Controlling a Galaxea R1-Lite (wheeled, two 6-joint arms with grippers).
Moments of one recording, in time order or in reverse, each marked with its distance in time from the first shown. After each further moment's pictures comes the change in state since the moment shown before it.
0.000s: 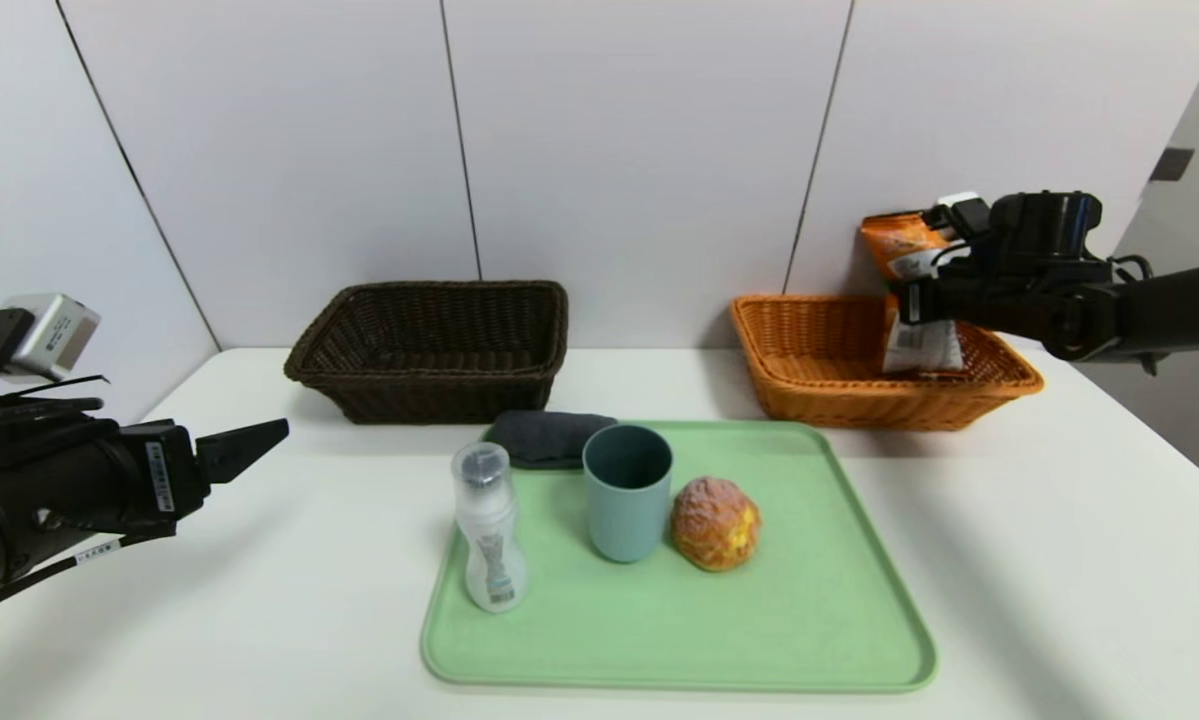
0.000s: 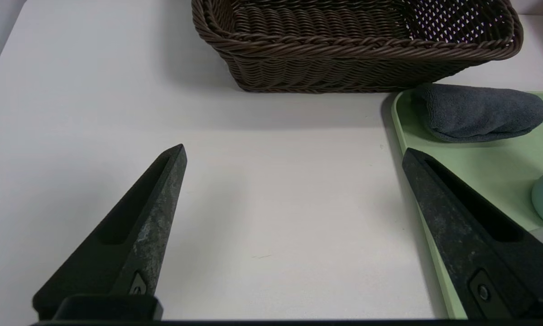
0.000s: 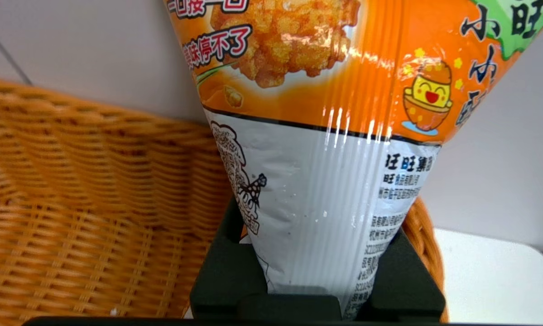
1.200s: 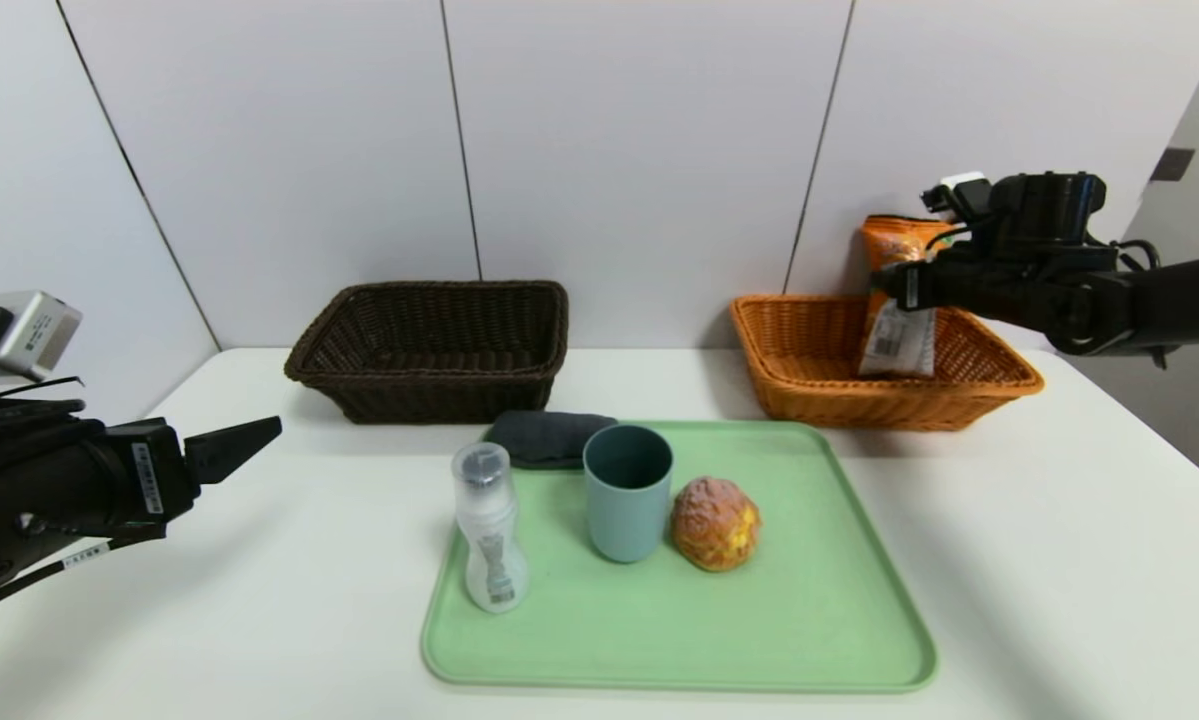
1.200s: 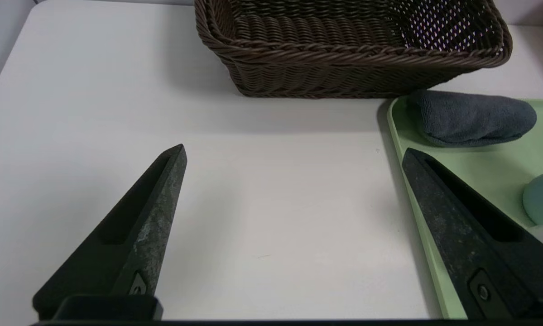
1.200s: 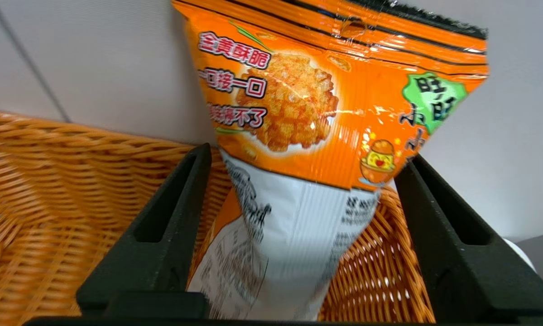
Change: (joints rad) left arm 0.015 -0.029 0.001 0.001 0.000 -0.010; right arm 0.037 -0.088 0.065 0.005 -0.094 0.023
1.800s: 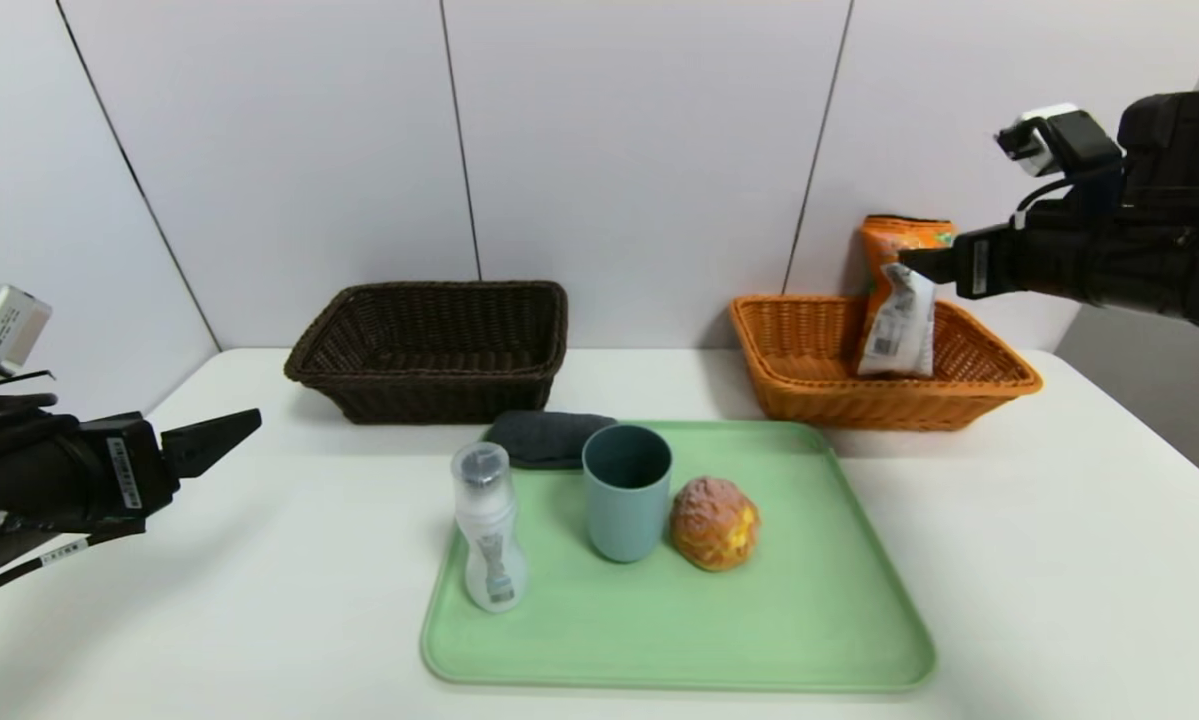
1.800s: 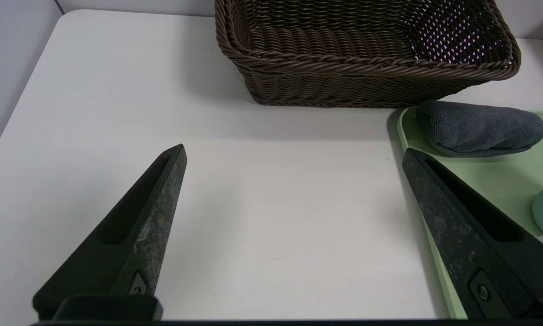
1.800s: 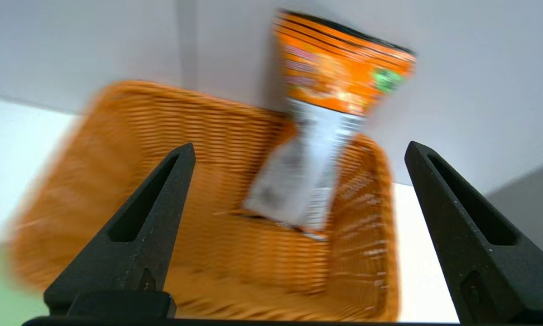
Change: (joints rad) left arm 0.028 -0.022 0.004 0.001 -0.006 0.009; right arm 0.133 -0.427 0.297 0.116 0.002 -0.003
